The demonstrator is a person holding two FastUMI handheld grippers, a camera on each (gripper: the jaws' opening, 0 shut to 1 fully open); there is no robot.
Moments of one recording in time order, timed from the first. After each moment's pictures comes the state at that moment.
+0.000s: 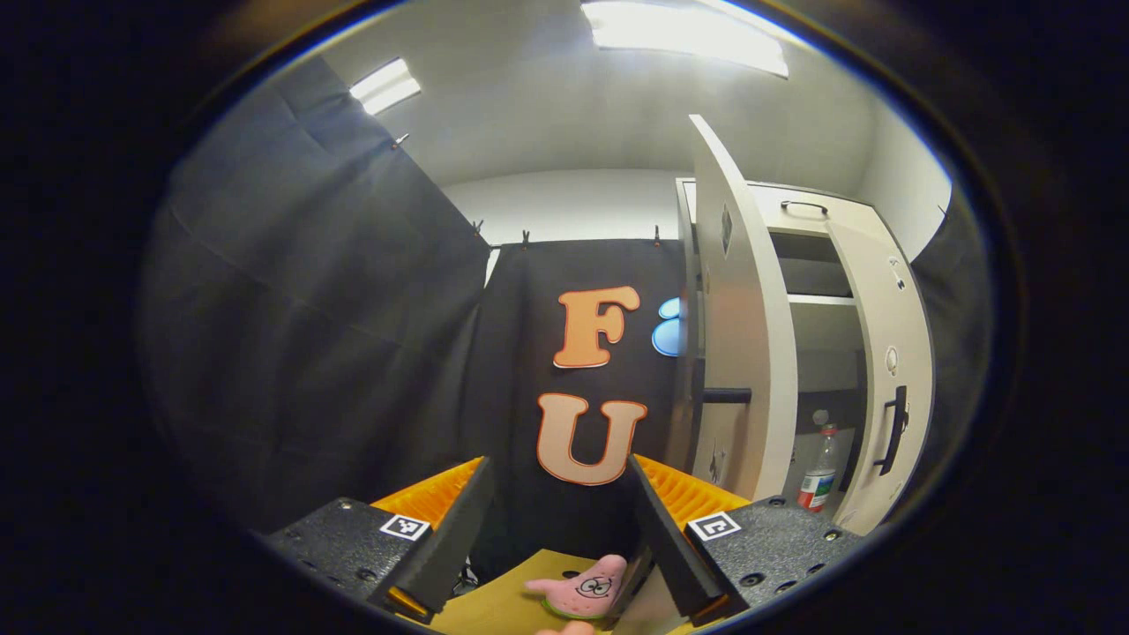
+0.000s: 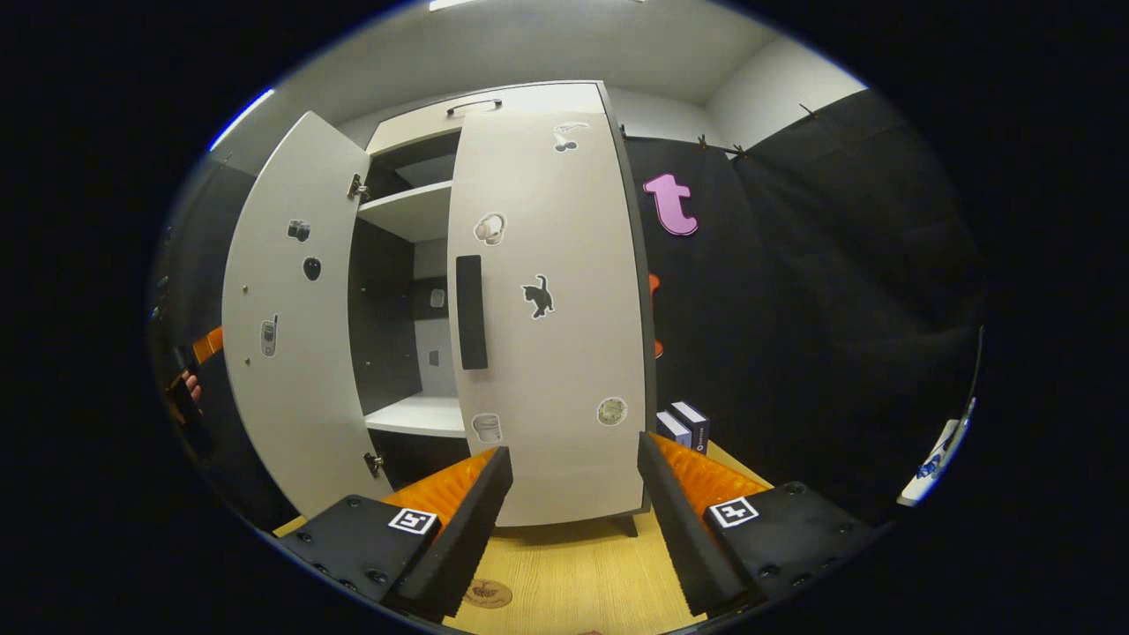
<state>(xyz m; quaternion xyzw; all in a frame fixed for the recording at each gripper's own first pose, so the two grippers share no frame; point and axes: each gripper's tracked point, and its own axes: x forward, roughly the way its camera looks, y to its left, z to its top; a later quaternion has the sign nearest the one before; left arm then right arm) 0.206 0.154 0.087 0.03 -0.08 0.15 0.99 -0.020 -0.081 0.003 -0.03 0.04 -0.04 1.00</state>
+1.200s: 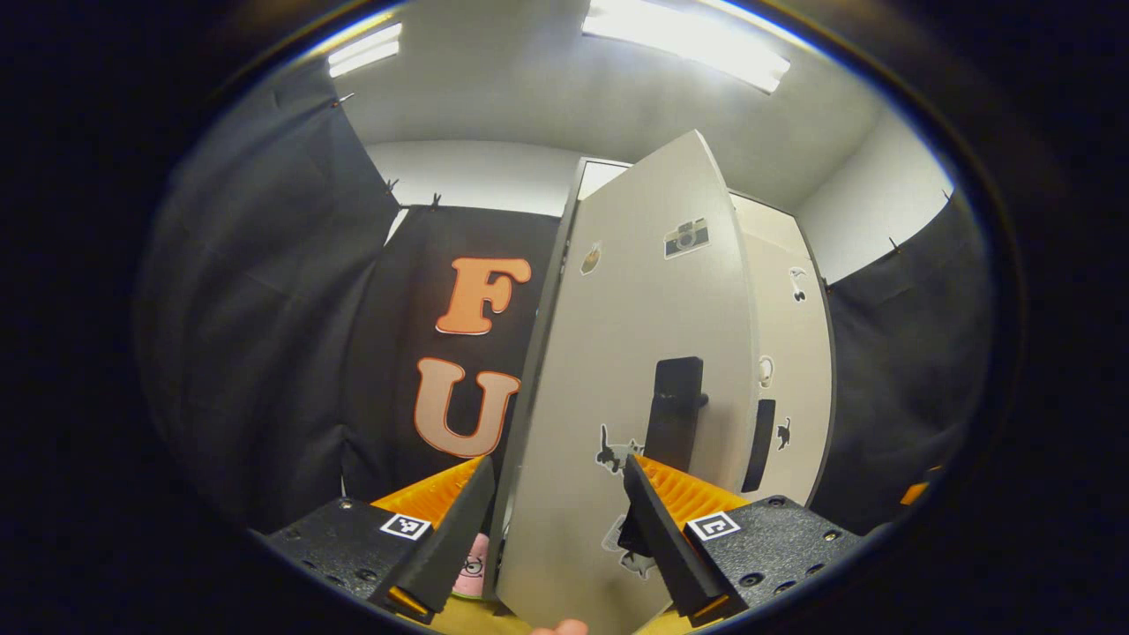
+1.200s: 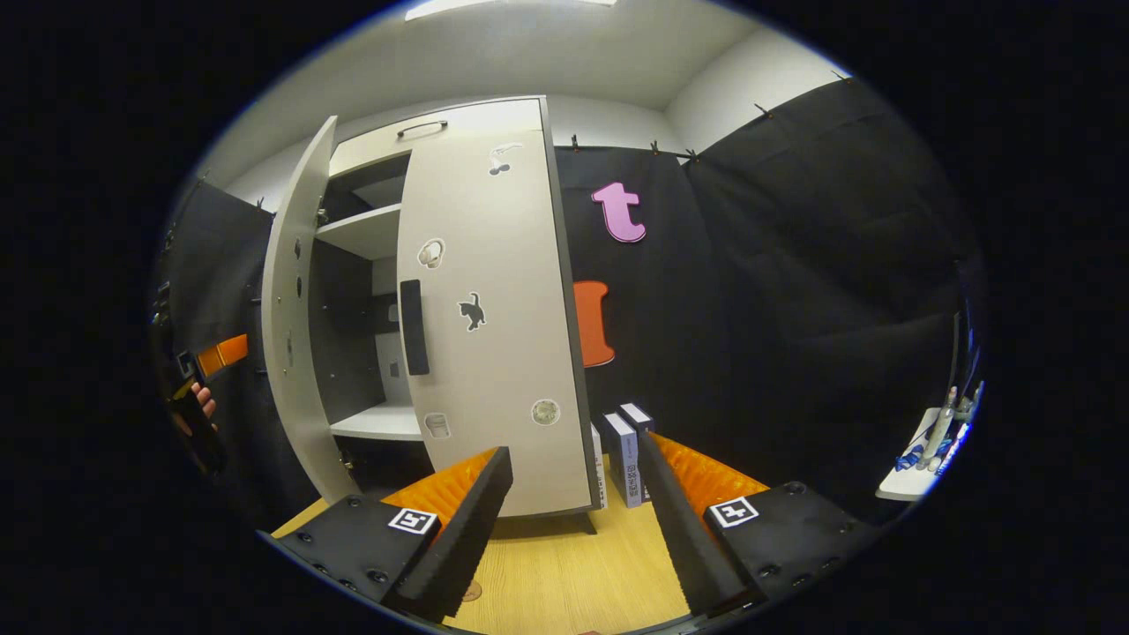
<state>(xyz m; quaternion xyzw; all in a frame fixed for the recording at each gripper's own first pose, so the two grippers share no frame) 0.238 0.012 0.064 -0.02 -0.05 -0.01 1.00 -0.063 -0.143 0.023 -0.01 0.02 -0.10 0.99</state>
